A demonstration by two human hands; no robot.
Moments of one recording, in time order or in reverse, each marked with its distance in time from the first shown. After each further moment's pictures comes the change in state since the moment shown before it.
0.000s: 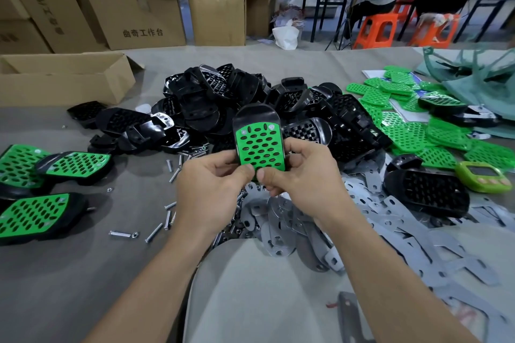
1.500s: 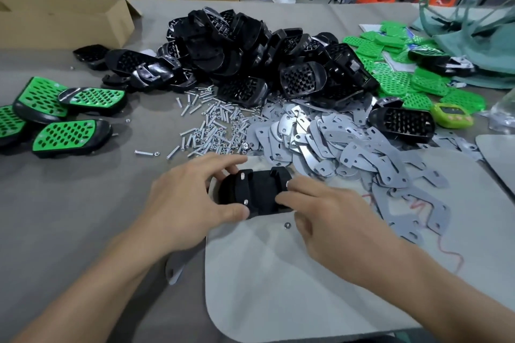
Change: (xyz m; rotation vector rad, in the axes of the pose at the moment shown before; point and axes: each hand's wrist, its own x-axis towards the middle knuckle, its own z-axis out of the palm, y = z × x) left_hand -0.111 0.012 -0.080 0.666 -0.420 0.051; right_hand -0.177 -0.014 -0.005 -1.075 -0.251 -0.435
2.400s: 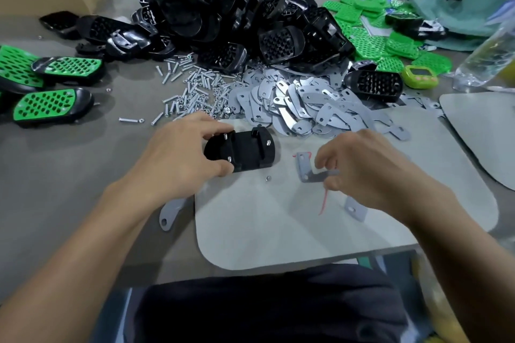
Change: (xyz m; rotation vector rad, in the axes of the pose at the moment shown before) left_hand 0.007 0.005 0.004 0.102 -0.006 -0.002; right_hand -0.024 0.029 -0.052 -0.067 -0.304 0.403
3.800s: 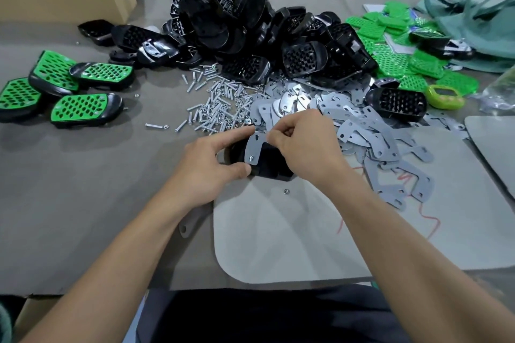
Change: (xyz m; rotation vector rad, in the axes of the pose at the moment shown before) left_hand 0.003 -0.024 0.026 -0.514 0.030 0.001; right_hand 0.090 -0.069 0.029 0.608 0.306 0.143
